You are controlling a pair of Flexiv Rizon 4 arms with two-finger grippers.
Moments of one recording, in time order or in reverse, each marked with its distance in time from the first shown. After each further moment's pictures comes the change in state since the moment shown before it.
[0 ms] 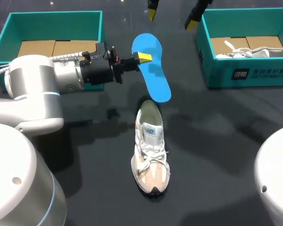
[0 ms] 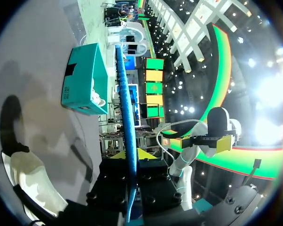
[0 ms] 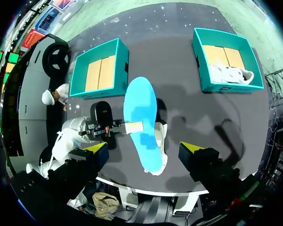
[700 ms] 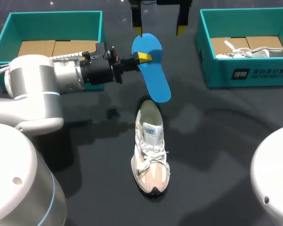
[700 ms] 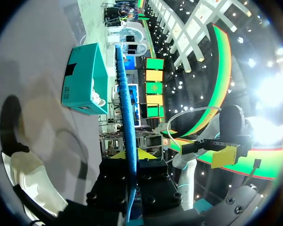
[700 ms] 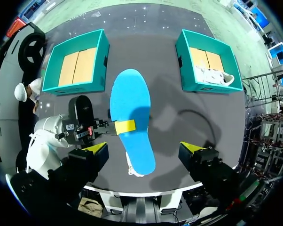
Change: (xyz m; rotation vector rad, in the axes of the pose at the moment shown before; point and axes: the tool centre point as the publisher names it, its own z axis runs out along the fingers) left arm 0.000 0.000 0.000 -0.001 0.000 0.000; right arm 0.014 -0.009 0.031 0.006 -0.290 -0.012
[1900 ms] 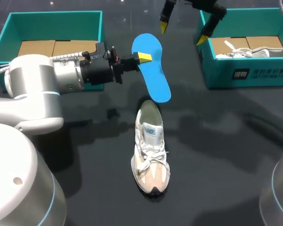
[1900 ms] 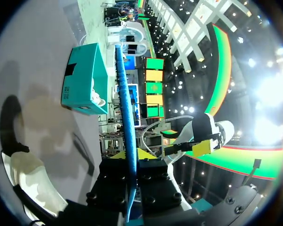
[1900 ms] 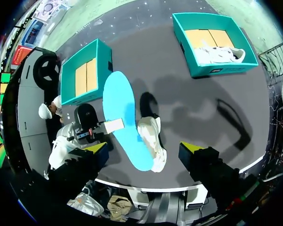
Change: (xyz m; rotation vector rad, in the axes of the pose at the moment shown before) left arm 0.000 0.000 0.000 0.000 0.000 0.000; right arm -0.056 -0.006 0.003 0.046 0.321 0.172
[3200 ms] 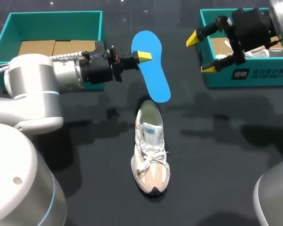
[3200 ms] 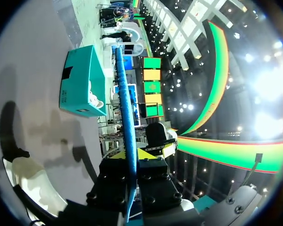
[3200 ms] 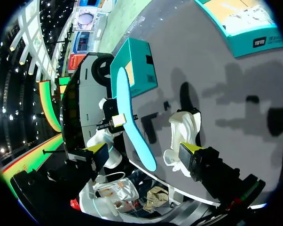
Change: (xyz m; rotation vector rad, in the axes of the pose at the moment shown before) left arm 0.004 -0.002 -0.001 0.001 0.009 0.055; right arm -0.055 -0.002 0.039 0.076 0.706 0.010
